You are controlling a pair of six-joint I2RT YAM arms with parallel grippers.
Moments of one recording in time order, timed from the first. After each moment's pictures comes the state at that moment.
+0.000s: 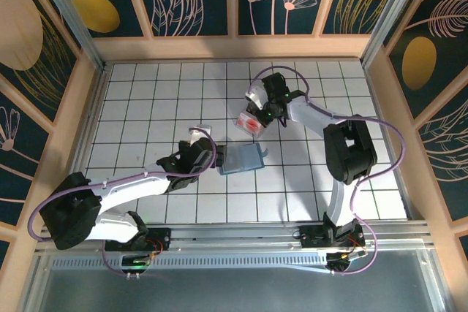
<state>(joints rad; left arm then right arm) -0.90 1.33 0.65 -0.08 -0.51 -0.56 0.46 1.90 1.37 -0.47 -0.11 -0.41</state>
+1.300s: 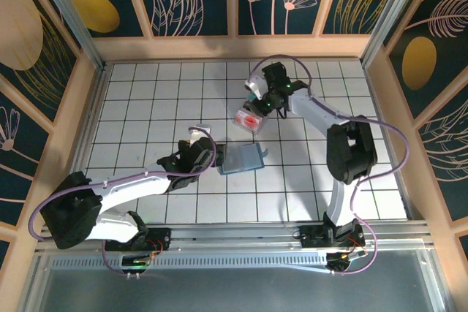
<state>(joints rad) -0.90 1.32 0.66 -0.08 -0.54 -0.58 0.46 1.82 1.45 -0.54 -0.12 -0.31</state>
